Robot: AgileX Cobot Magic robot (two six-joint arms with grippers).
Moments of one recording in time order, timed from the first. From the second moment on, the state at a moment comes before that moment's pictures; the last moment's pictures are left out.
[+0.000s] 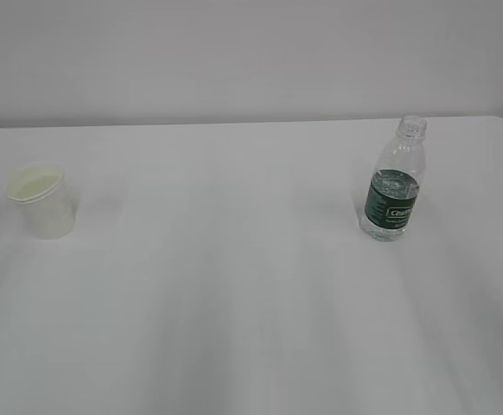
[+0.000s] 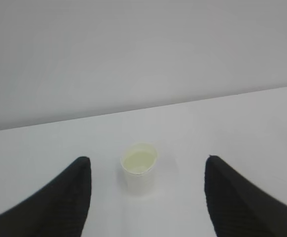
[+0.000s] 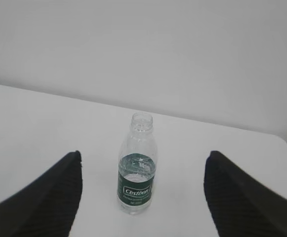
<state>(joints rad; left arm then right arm) -0.12 0.45 -0.59 -0.02 0.44 0.03 0.21 0.66 -0.34 0.06 -0.06 -0.18</state>
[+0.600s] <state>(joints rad) -0.12 0.30 -0.59 0.01 0.67 0.00 0.21 0.65 -0.50 0.06 0.23 -0.18</state>
